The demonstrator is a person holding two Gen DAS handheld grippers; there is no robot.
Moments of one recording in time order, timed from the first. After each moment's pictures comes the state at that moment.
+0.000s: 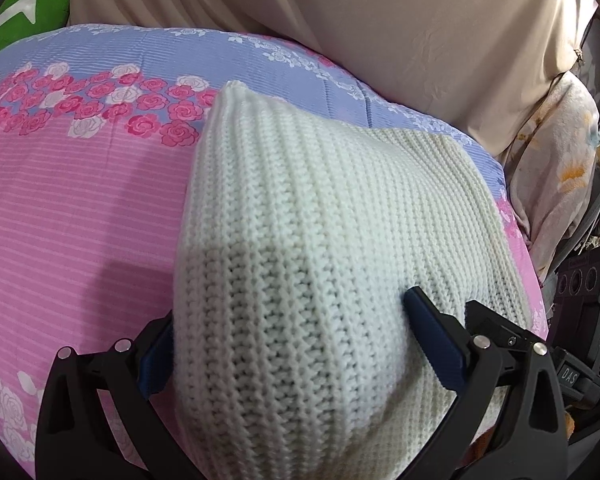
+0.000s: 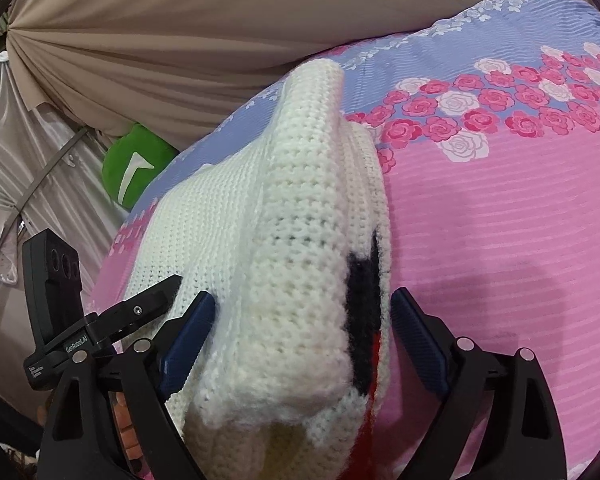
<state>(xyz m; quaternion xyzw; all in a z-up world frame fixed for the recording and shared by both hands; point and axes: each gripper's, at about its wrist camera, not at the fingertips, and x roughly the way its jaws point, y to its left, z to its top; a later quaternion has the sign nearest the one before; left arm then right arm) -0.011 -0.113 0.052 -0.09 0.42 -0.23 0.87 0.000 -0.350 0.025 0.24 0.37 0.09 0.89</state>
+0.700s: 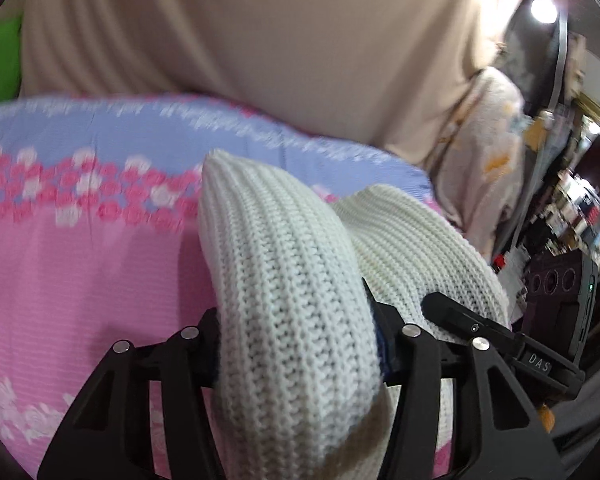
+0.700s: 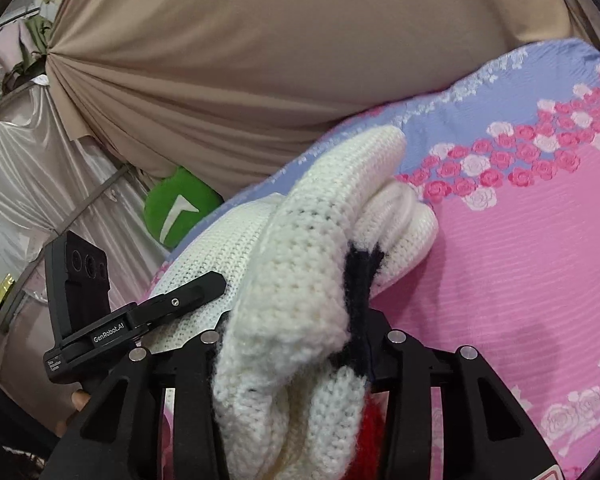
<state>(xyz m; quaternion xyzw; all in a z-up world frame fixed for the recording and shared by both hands) -0.063 -0.105 0.148 -0.06 0.34 -0.35 0.87 -0.081 -0.316 0.109 0.26 0.25 0.10 0.93</state>
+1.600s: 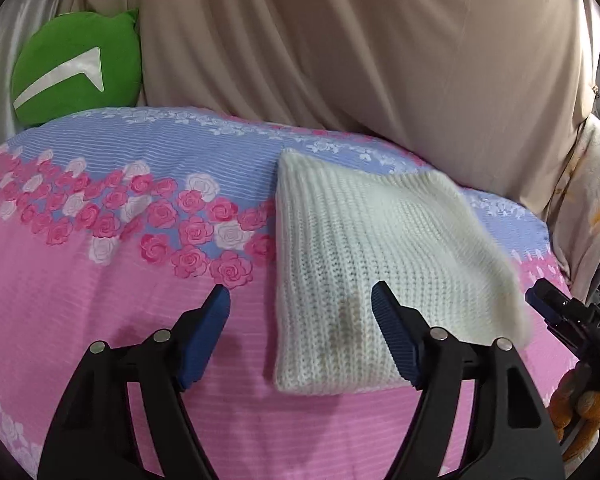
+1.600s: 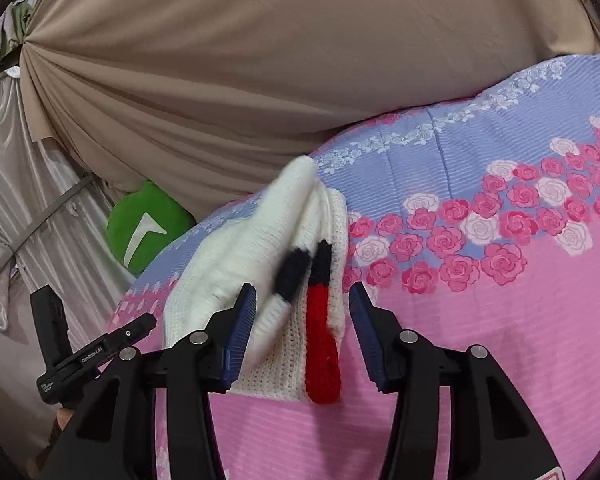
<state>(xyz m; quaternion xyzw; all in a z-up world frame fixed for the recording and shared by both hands) 0.069 0.047 0.117 -0.07 0.33 -0.18 0.93 0.061 -0.259 0.085 0.25 0.24 0.05 0.94</state>
